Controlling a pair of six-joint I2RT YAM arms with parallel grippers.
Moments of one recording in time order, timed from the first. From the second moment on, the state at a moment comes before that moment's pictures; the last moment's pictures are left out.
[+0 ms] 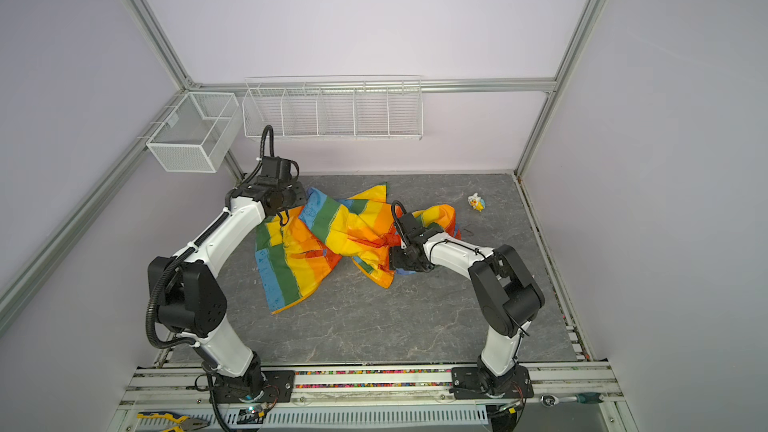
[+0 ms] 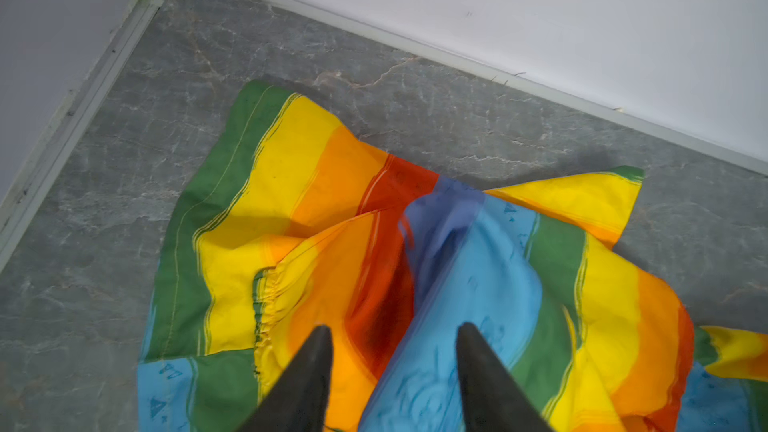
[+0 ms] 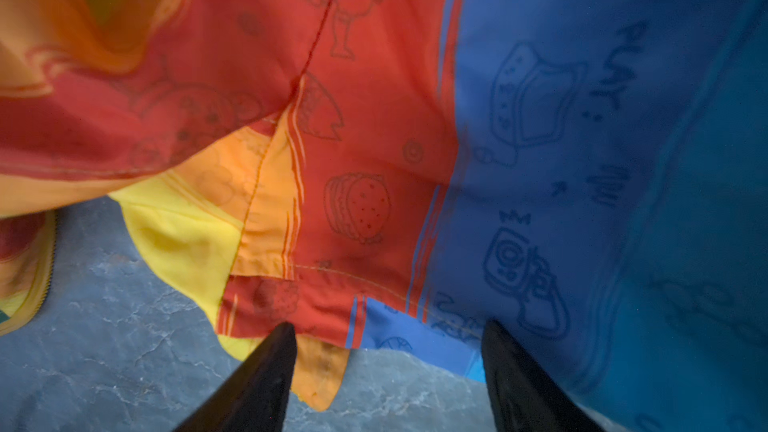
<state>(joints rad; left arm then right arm) -0.26 1.71 1.50 -0.61 -0.16 -0.43 0.60 1.77 1.11 -0.51 -0.10 0.53</state>
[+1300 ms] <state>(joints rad) -0.45 1.29 0.53 -0.29 -0.03 -0.68 0.75 1.93 1.28 -0.57 -0.03 0.52</state>
